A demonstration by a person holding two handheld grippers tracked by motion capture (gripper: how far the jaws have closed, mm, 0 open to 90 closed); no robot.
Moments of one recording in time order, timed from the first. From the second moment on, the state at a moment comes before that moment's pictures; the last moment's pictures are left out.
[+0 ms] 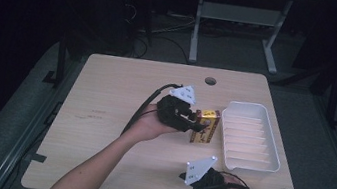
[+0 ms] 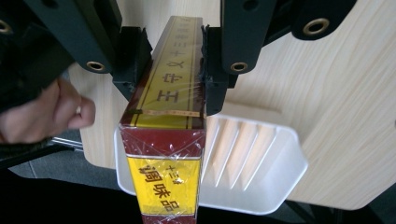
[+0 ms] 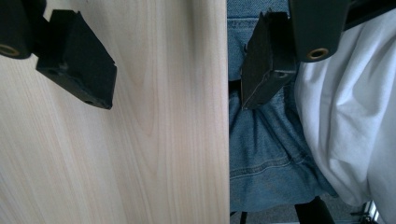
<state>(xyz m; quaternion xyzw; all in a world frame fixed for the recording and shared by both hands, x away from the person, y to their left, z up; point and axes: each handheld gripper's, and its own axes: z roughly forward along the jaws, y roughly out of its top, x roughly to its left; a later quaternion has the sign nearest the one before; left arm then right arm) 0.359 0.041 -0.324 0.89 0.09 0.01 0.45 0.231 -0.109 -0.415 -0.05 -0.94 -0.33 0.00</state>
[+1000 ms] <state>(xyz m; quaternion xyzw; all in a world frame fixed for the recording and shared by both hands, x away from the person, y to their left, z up) 0.361 -0.066 -0.337 0.89 0.03 -0.06 0.46 0.216 -0.111 -0.416 -0.01 -0.95 -0.31 0.00</state>
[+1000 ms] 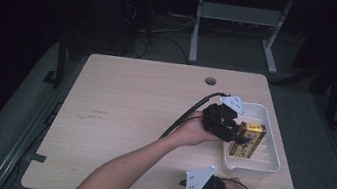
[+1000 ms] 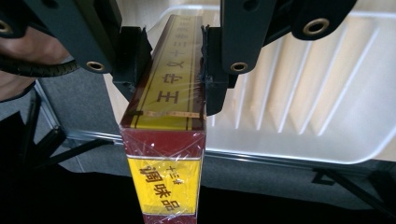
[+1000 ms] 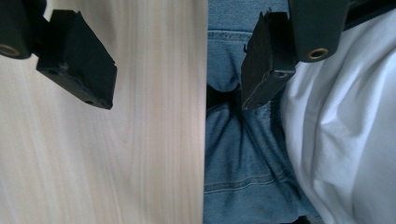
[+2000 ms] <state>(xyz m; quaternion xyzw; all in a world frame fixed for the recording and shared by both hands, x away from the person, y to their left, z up) 0.354 -0.099 -0.382 0.90 0.01 -0.08 0.42 0.212 -0.112 -0.417 0.00 -0.95 -0.31 0.01</state>
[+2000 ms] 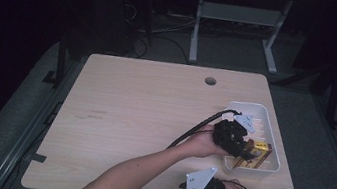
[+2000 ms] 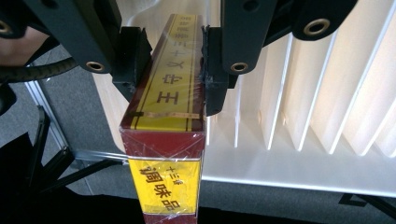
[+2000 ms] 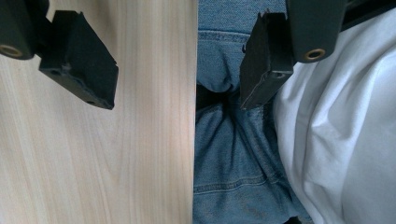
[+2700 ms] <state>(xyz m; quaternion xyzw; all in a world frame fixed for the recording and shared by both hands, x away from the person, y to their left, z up) 0.352 -0.100 -0.409 0.90 0.02 -0.08 0.42 0.212 -0.110 -0.419 0.00 -0.95 -0.31 0.02</state>
